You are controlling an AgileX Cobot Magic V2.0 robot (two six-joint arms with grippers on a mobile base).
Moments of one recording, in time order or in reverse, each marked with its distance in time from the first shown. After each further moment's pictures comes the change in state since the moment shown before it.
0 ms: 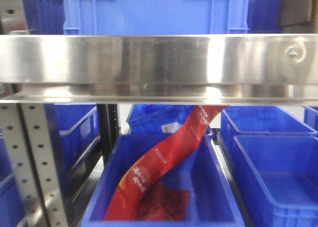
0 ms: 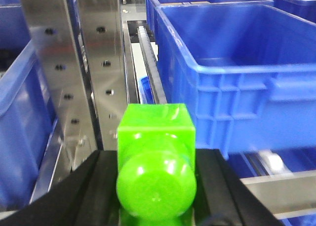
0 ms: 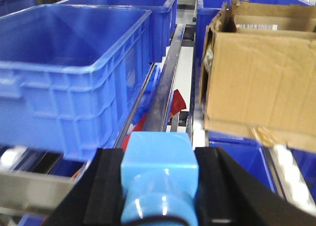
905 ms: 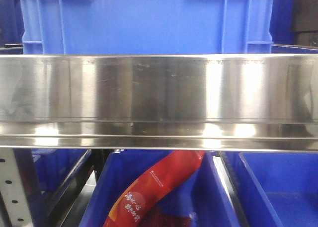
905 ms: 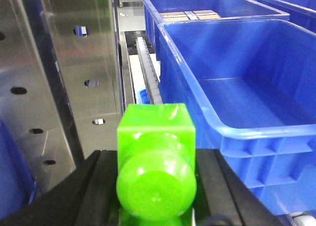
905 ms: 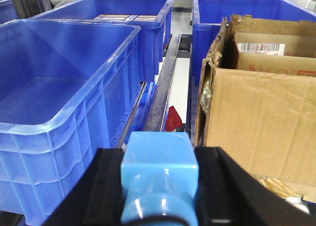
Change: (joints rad) left arm 0.000 0.000 0.000 0.000 0.000 0.000; right arm 0.000 0.000 0.000 0.000 0.000 0.000
